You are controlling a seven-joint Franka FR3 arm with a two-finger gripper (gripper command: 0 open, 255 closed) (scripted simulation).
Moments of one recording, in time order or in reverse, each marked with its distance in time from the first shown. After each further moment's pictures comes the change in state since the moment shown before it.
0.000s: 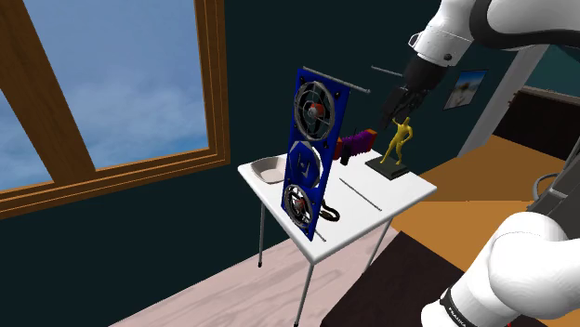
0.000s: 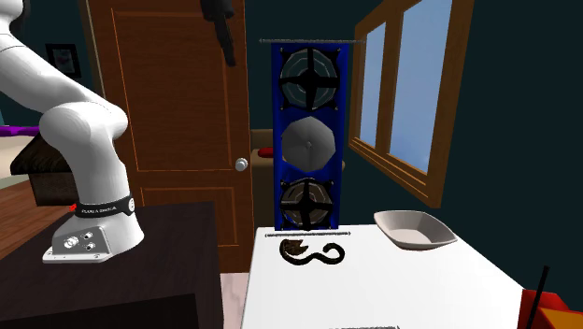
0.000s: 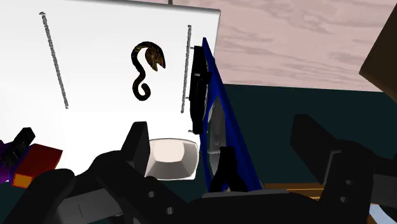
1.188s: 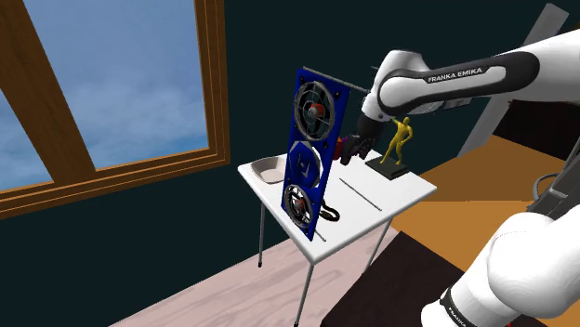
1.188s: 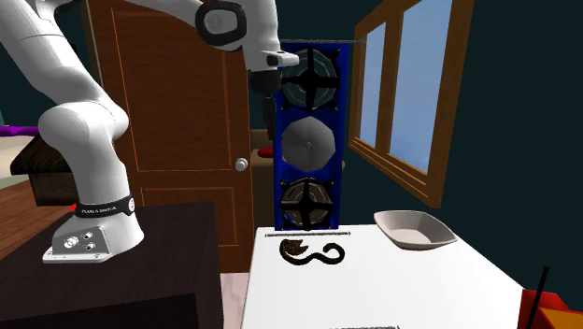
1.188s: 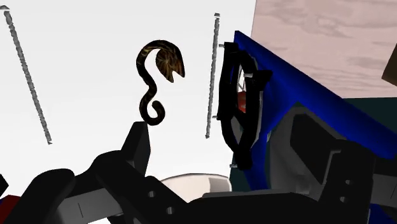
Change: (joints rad) arm -0.021 0.400 -0.130 -0.130 0.021 0.426 -0.111
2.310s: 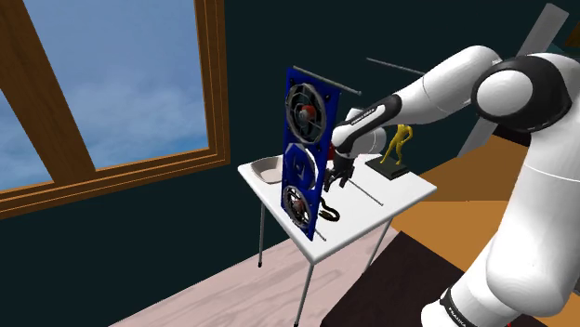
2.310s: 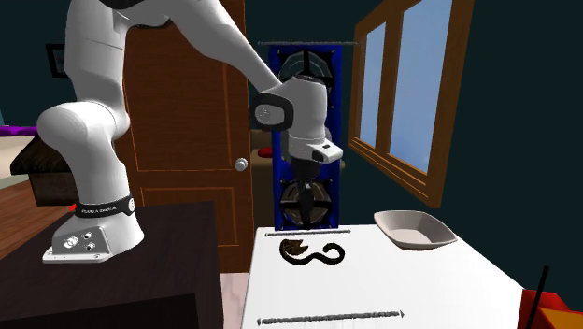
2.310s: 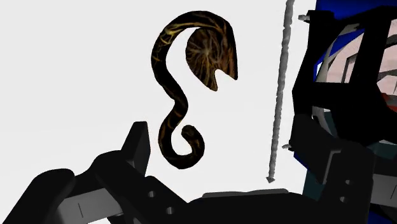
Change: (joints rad) arm -0.027 0.628 -0.063 0.177 0.237 0.308 -0.228
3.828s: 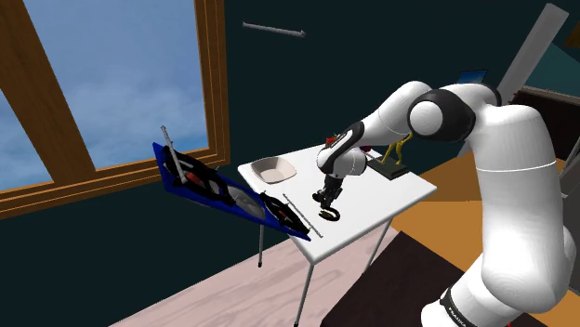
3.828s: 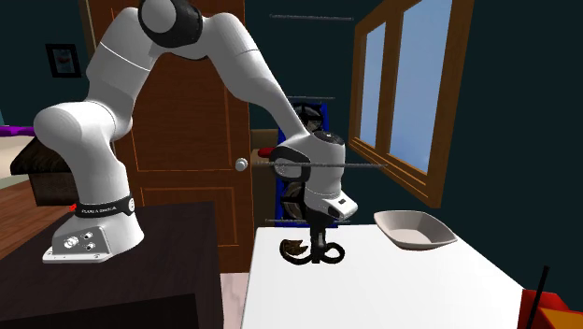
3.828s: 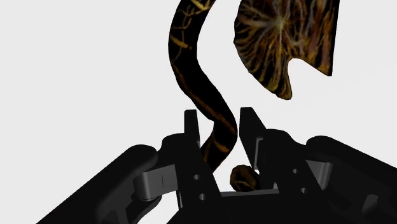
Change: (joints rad) arm -0.082 0.366 0.070 0.198 0.132 0.107 -0.106
